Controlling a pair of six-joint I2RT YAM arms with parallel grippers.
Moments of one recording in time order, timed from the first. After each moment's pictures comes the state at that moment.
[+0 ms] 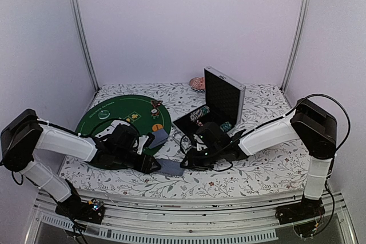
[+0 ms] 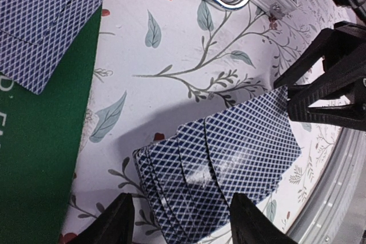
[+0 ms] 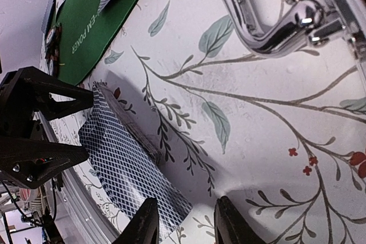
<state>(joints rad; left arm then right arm) -0.76 1.49 0.52 0.09 0.26 -0.43 0.99 1.94 1.03 0.08 -0.27 0.87</state>
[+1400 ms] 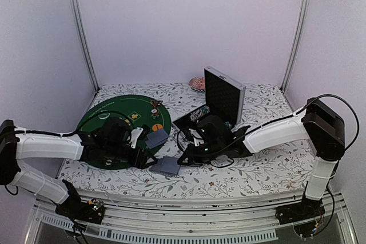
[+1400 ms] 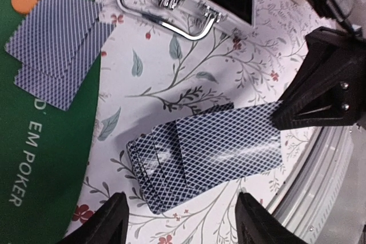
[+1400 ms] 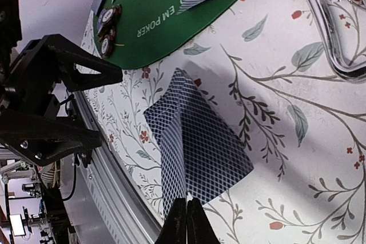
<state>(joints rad) -0.75 1.30 0.55 -0.07 0.26 -0.38 1.00 1.87 1.04 0.10 -0.37 0.80</state>
